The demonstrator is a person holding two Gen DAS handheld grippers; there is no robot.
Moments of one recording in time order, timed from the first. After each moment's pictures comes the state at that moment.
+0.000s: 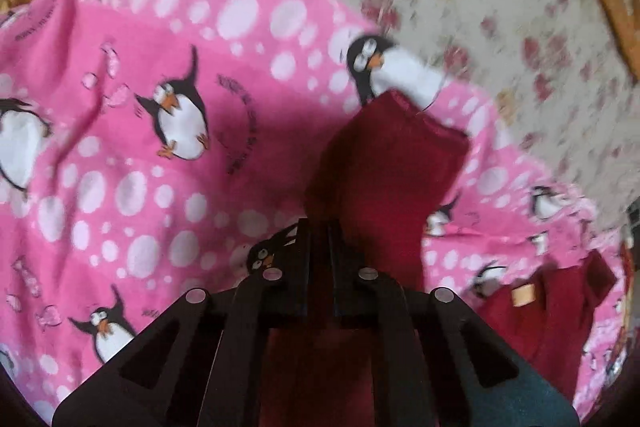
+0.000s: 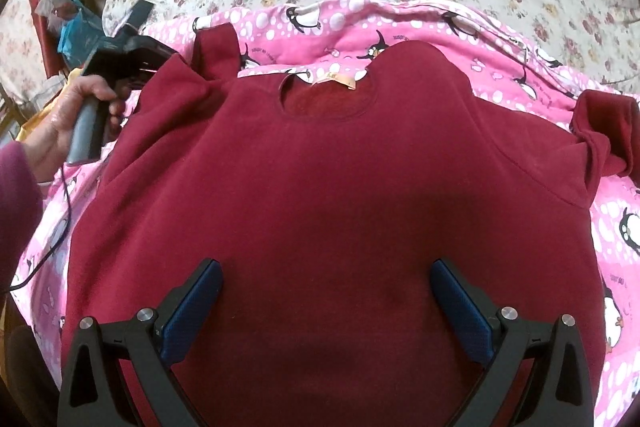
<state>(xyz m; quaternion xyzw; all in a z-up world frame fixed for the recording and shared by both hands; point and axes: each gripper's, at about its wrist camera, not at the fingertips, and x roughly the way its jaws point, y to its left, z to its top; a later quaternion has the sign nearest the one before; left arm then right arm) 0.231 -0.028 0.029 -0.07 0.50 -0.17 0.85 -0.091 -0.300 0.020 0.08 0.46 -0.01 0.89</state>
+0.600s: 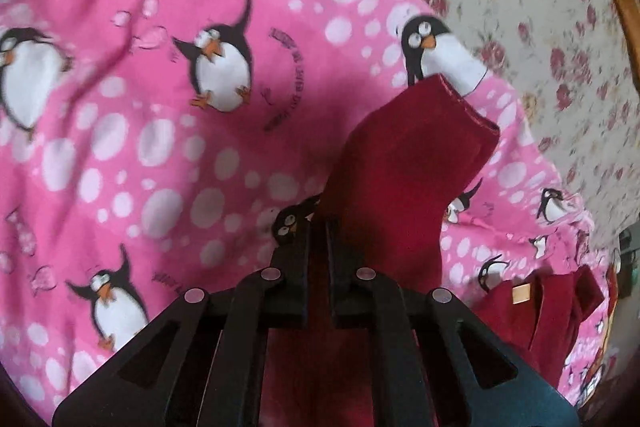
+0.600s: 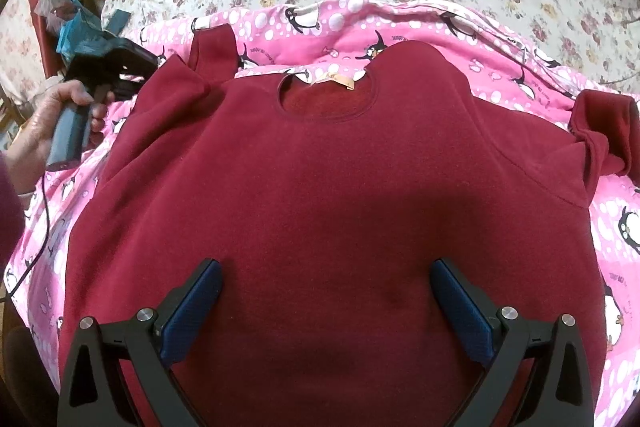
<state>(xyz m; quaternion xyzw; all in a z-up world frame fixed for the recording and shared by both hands) 0.231 -0.012 0.009 -0.11 0.55 -0.15 0.81 -0.091 -0.299 0.020 0.08 0.45 -0.01 0.89</state>
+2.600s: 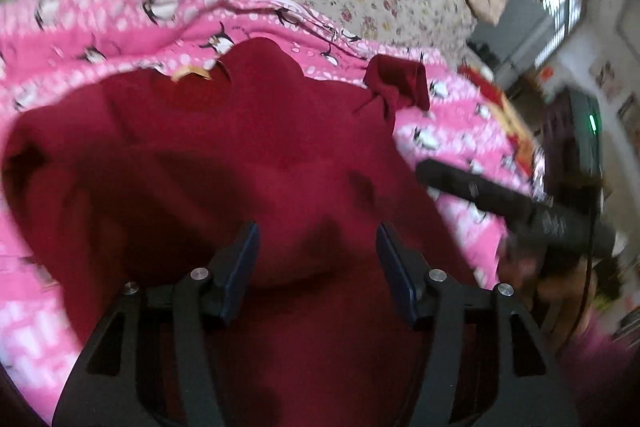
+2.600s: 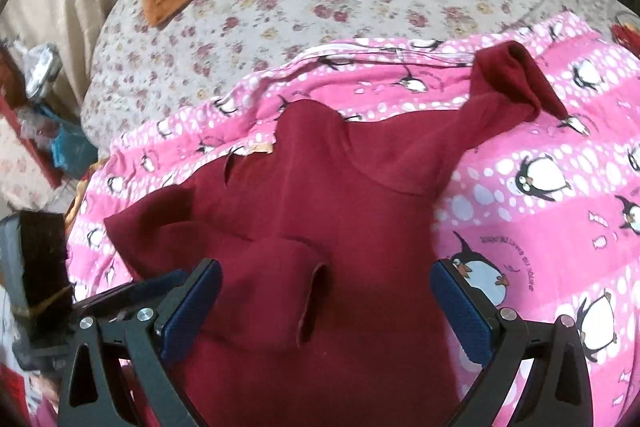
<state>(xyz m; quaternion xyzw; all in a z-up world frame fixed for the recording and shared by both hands) -0.086 -0.157 0.077 0.03 0.47 -0.44 0.76 -0.151 -0.402 0.083 0.23 0.41 -0.05 0.88</state>
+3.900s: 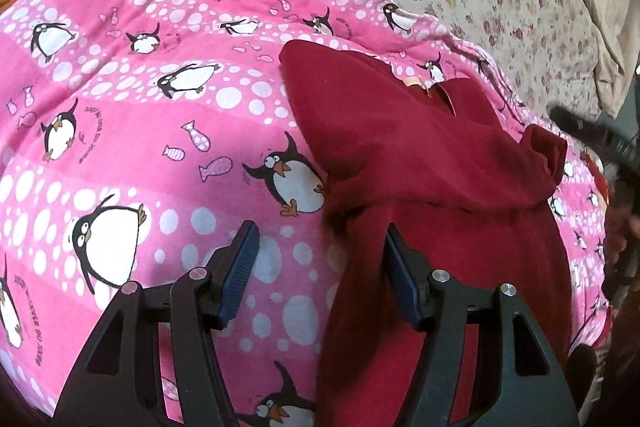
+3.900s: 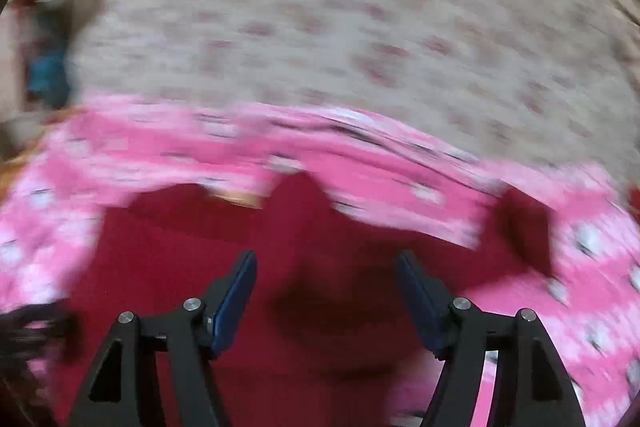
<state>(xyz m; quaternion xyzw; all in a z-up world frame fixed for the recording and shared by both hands) -0.053 -0.023 0.030 -0.06 0.48 -0.21 0.85 -0.054 -0.383 0.118 0.04 0.41 -0.02 0.91</state>
